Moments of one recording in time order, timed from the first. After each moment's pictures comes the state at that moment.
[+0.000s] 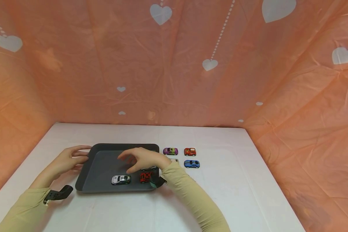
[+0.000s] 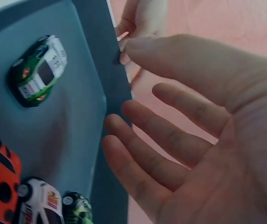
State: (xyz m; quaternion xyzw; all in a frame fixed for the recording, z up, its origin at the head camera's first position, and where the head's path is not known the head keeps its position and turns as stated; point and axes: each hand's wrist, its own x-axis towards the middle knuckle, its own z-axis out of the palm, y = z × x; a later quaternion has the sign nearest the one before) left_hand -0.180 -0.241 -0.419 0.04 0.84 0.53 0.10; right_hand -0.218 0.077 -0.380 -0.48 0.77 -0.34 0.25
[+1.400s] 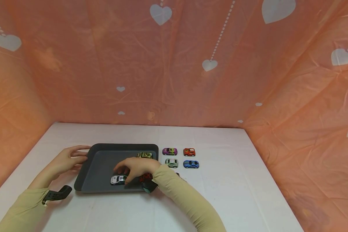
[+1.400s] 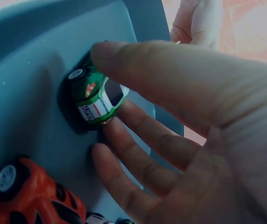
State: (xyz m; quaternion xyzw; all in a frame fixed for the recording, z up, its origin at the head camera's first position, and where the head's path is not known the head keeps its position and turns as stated) left_hand -0.180 -0.240 -0.421 0.03 0.83 0.54 0.11; right_hand -0.214 0.052 -0.409 -0.48 0.79 -0.23 0.30
